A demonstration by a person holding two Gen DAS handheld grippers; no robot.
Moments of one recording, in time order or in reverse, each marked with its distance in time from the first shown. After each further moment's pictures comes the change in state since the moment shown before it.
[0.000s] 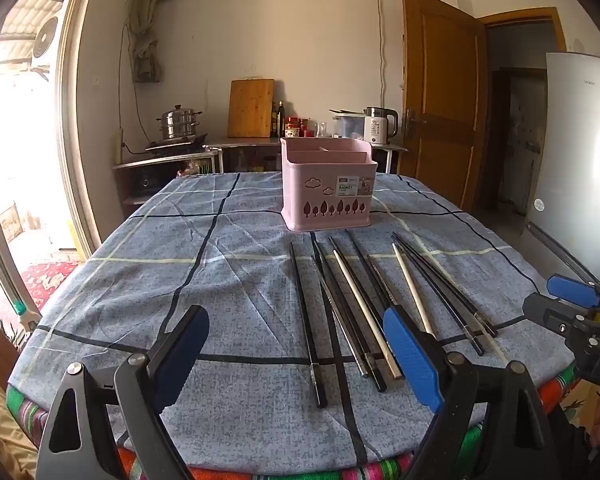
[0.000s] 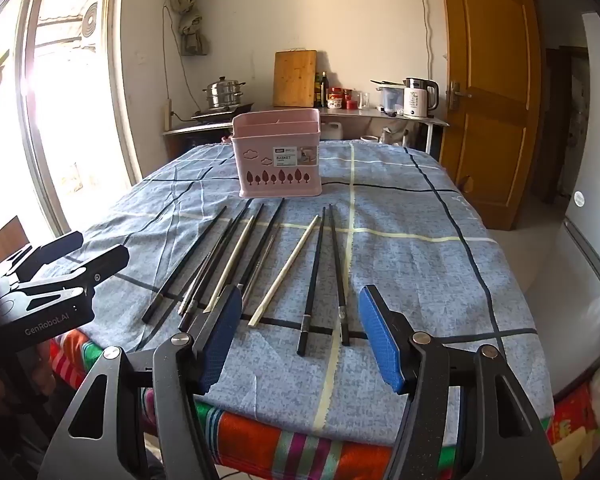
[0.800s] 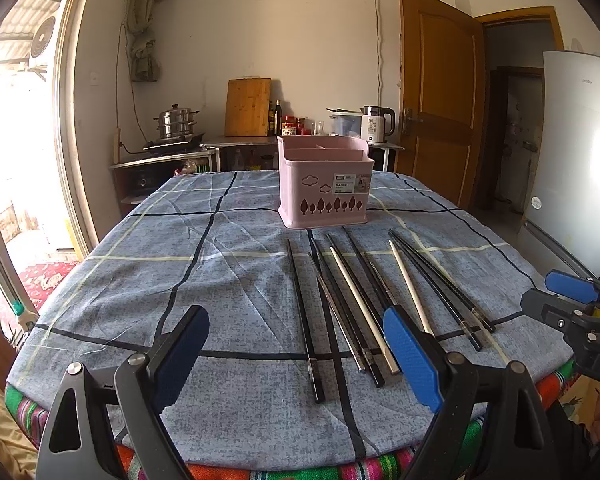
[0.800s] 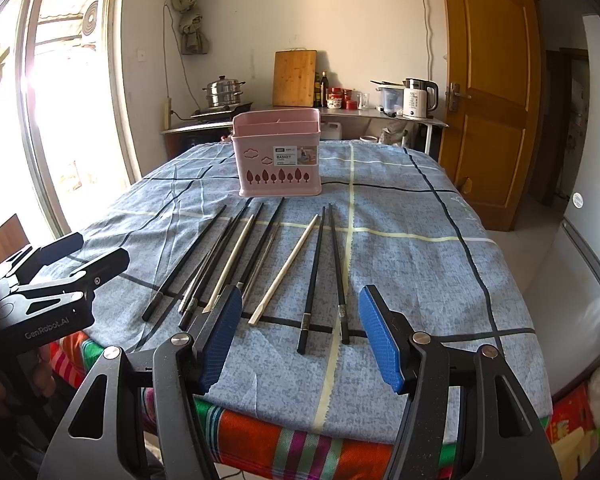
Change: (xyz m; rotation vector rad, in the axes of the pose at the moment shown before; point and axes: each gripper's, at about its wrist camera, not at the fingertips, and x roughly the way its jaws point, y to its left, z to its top) left arm -0.003 -0.001 -0.001 0.007 0.006 -0.012; right arm -0.002 0.000 0.000 -0.008 0.001 -0.006
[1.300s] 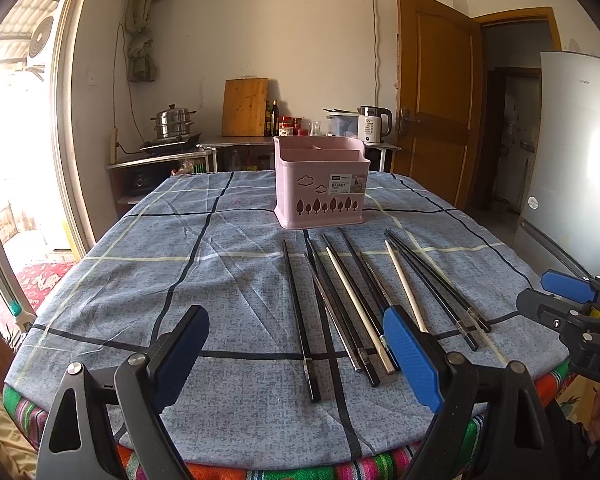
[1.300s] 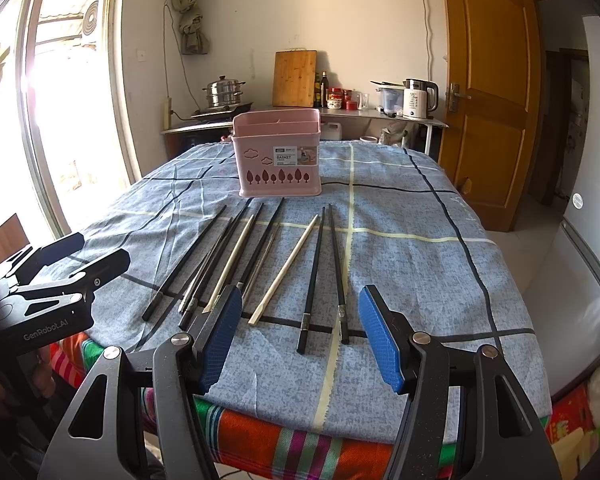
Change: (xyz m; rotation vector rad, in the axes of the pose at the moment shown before) left arm -0.001 -0.004 0.000 0.003 -0.002 -0.009; right arm 0.001 0.000 0.000 0.001 0.002 -0.002
